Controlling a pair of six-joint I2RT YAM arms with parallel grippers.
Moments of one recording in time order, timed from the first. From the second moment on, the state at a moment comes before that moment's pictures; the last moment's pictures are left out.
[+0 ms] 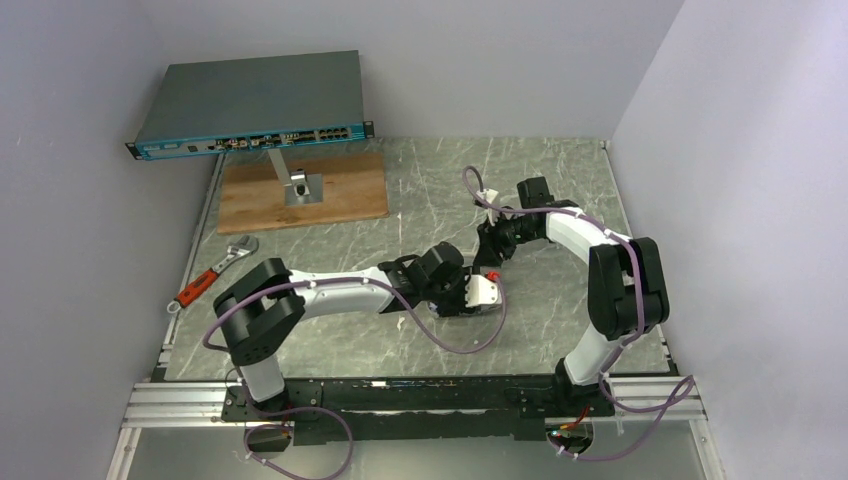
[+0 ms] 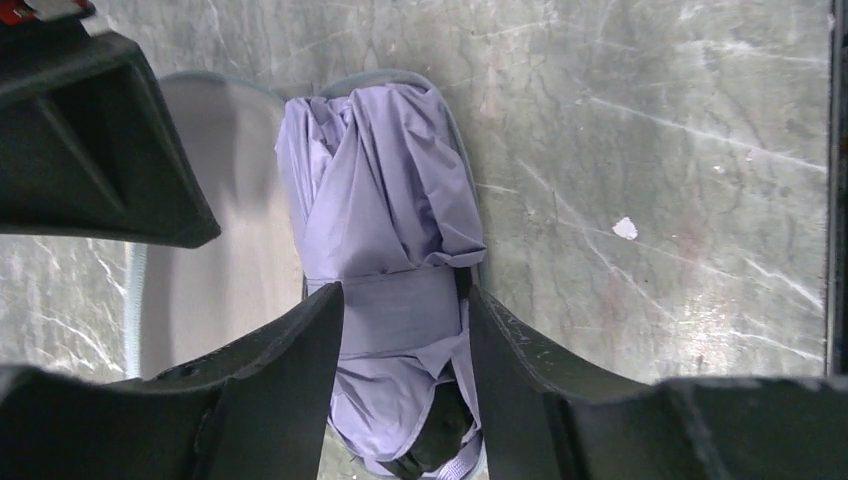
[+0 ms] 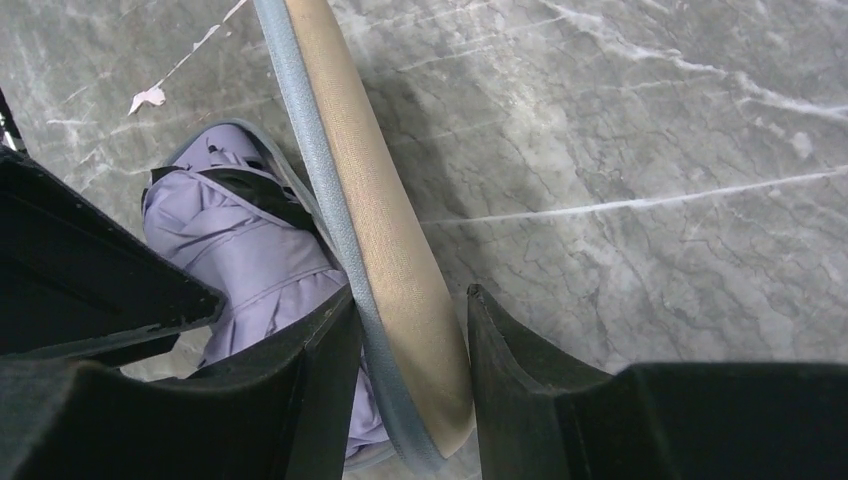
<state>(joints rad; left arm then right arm) -1.06 1.72 1.07 -0.02 0.22 0.54 0.19 1.69 1.06 -0.53 -0.77 -0.57</state>
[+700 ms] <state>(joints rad) -1.06 1.80 1.13 -0.04 0.13 0.59 0.17 1.68 1.00 -0.41 -0.72 -0.53</state>
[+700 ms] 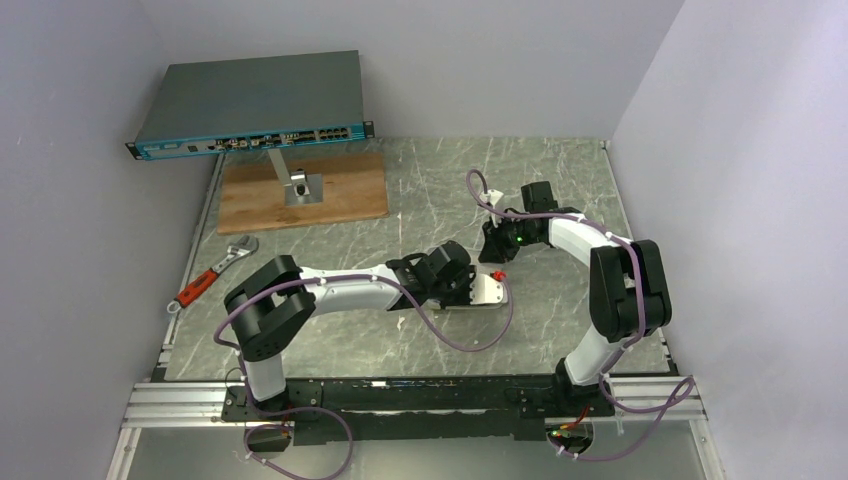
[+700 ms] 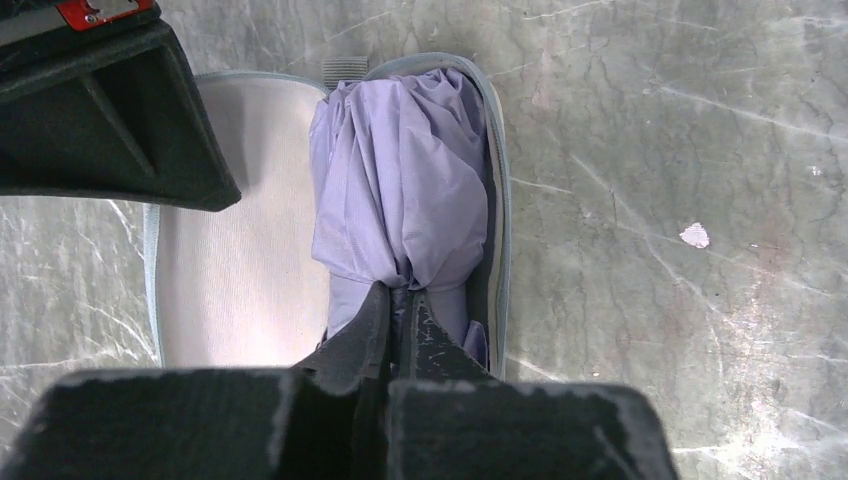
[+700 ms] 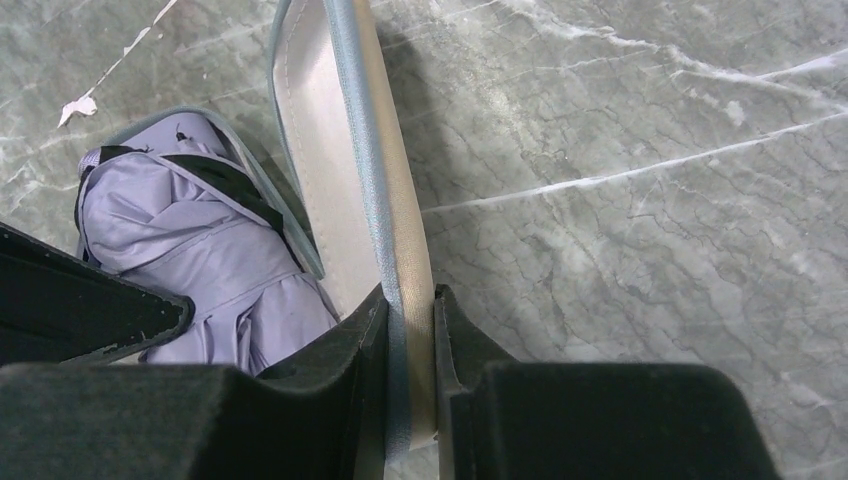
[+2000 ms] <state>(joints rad) -0.85 1.53 1.25 -0.16 0.14 0.50 0.16 1.64 0.98 -0.33 -0.57 -0.49</state>
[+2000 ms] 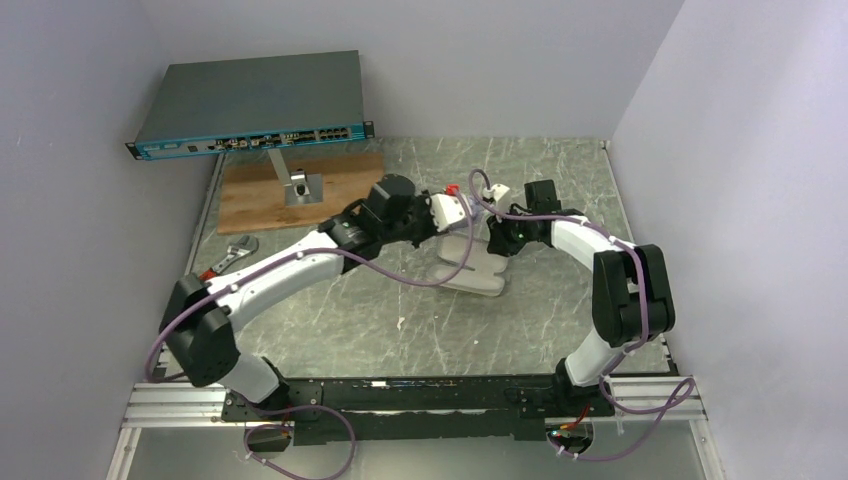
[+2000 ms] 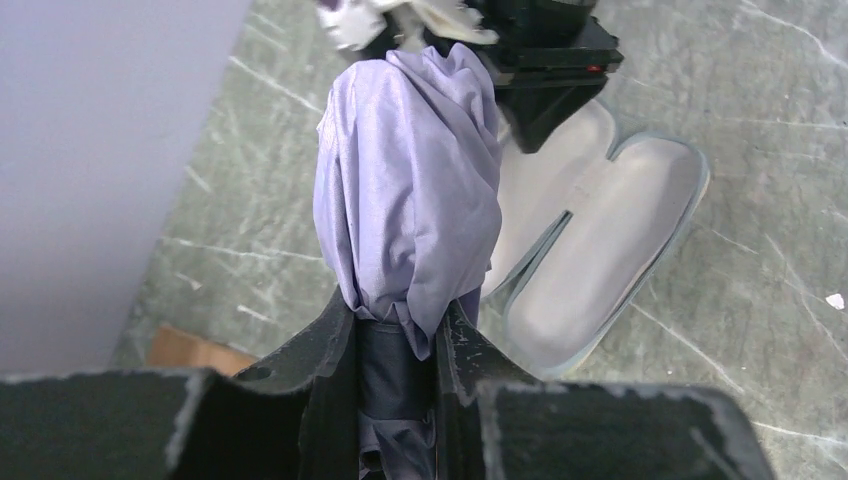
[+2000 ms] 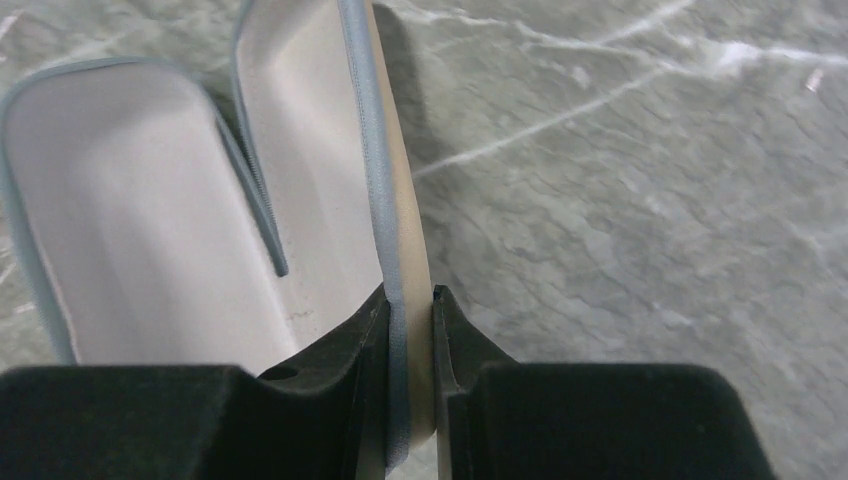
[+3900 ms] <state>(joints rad) -0.58 1.25 1.36 -0.73 0.78 0.56 0.31 0.97 1.16 -0.56 -0.90 -0.57</state>
